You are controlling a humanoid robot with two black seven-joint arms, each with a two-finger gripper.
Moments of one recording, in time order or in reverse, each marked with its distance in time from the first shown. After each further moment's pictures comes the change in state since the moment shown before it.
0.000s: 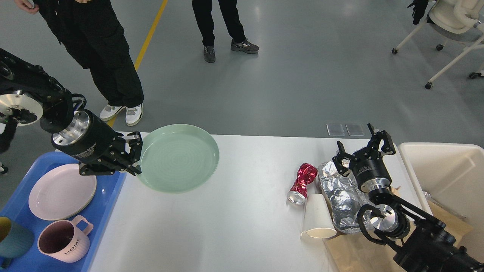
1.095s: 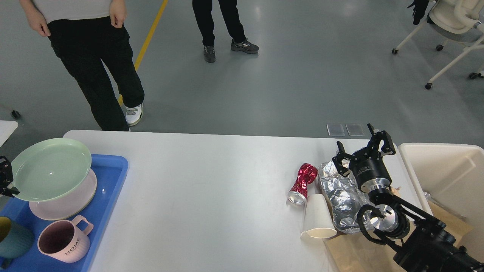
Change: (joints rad) left arm 0.791 0.509 -0.035 0.820 0.106 -0.121 -0.074; right arm 0.000 0.000 0.000 0.001 0.000 0.000 0.000
